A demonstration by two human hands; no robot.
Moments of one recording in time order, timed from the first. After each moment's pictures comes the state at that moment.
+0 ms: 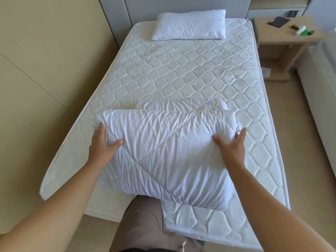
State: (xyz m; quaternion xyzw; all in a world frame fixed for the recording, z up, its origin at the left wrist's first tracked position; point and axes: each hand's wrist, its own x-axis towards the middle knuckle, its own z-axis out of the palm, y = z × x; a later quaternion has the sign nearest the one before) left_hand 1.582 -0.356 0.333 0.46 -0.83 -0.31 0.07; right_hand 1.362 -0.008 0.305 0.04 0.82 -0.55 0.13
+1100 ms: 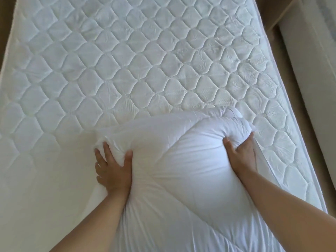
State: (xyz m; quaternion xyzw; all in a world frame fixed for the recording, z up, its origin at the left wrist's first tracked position) left_hand 1.278 -0.497 0.084 0.51 -0.80 -0.32 -0.03; right_hand 1.121 -0.169 0.109 0.14 0.93 -0.31 0.13
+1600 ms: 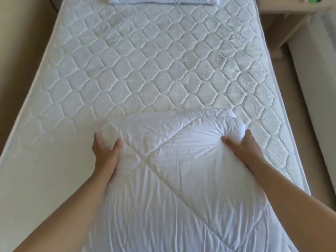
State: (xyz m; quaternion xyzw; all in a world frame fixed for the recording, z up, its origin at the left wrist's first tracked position) left_hand 1.313 -0.514 0.140 0.49 -0.73 -0.47 0.03; right_hand 1.106 -0.123 0.163 0.07 0.94 -0.23 0.24
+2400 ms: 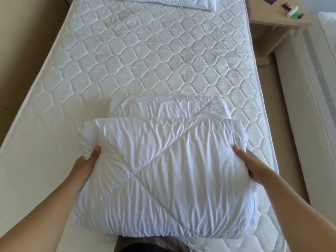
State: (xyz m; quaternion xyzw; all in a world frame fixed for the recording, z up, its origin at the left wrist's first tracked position) left_hand 1.489 -0.483 0.199 0.52 -0.66 -0.53 -0.09; right_hand 1.242 -0.034 0.251 0.15 0.75 -0.50 0.40
